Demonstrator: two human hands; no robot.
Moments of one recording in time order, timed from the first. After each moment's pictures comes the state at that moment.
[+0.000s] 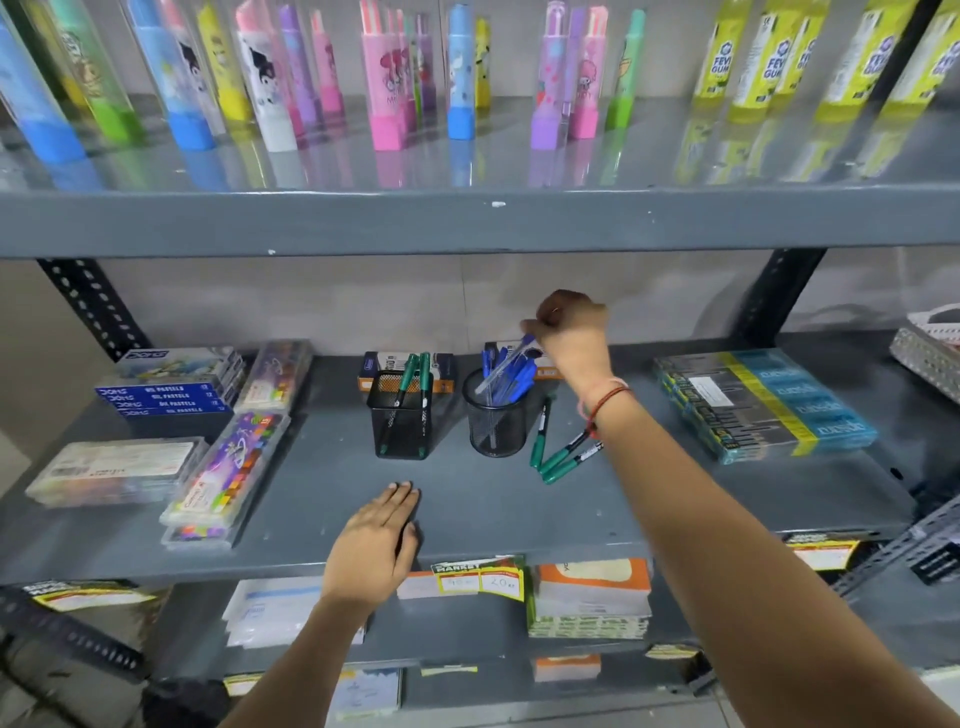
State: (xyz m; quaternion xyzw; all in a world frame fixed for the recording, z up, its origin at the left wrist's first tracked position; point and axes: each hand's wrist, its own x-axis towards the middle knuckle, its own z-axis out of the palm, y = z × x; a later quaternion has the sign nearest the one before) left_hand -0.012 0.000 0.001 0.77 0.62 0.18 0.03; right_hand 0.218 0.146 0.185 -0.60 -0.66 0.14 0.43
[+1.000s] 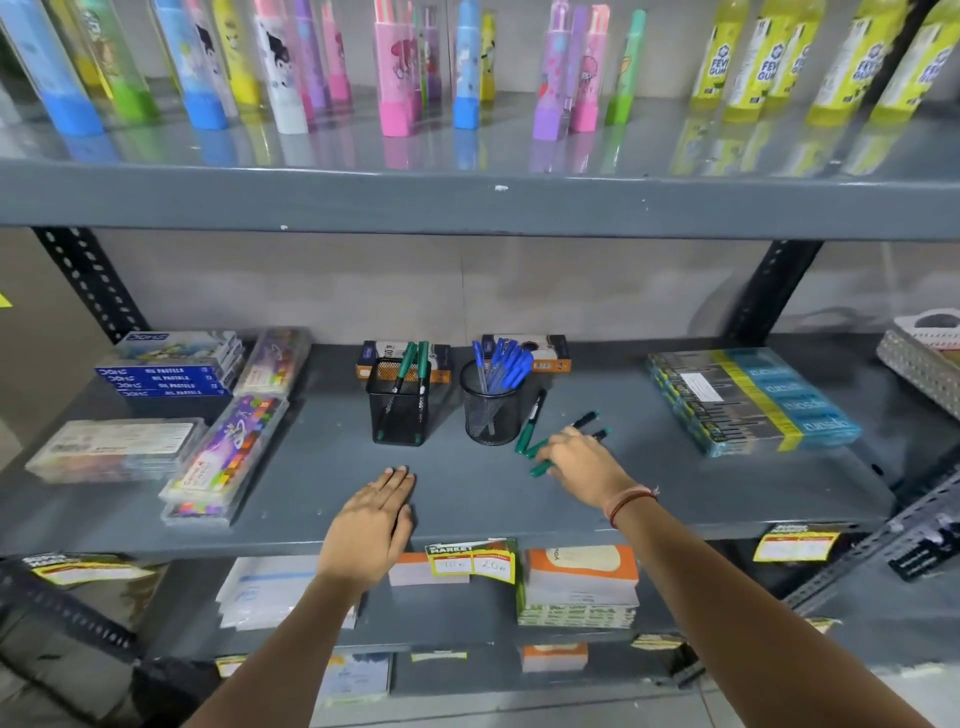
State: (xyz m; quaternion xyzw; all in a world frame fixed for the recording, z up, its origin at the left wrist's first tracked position) left_hand -0.014 0.003 -0.006 0.77 0.61 0.17 0.01; right_hand 0.266 0.085 0.061 -0.52 -0.85 0.03 -0.06
